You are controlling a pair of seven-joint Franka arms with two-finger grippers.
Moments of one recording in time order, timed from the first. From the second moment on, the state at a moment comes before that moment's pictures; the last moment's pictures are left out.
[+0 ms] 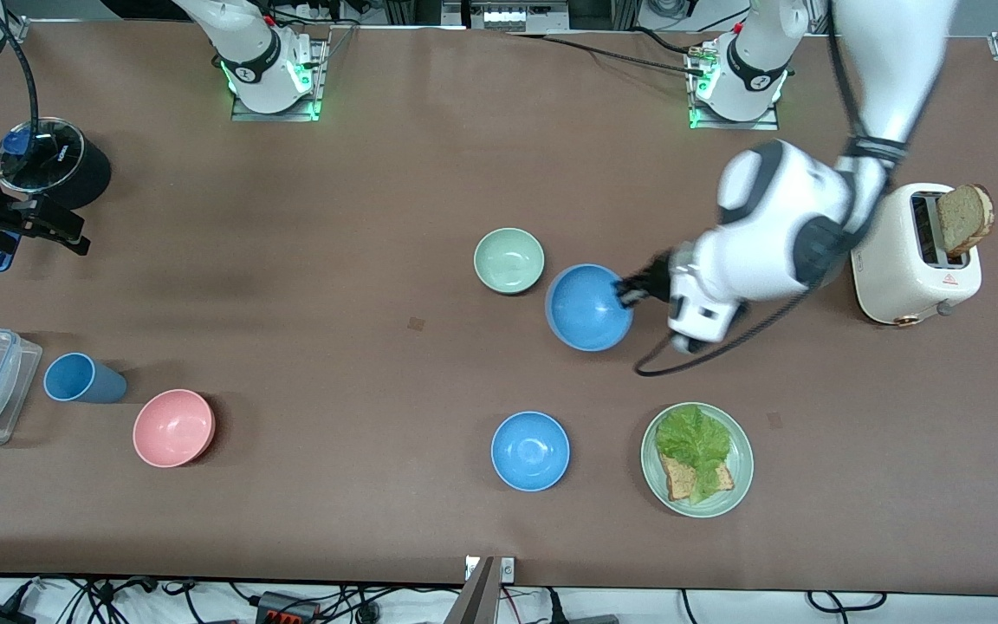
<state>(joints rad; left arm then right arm) 0.03 0.40 -0.53 -1.79 -0.30 2.13 -0.99 -0.03 0.03 -0.02 -1.67 -0.01 1.76 -0.04</state>
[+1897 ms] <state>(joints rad) -0.26 0.30 -0.52 -2.20 -0.23 2.66 -1.41 -0.03 0.03 -0.02 -1.65 -0.01 1.73 -0.04</state>
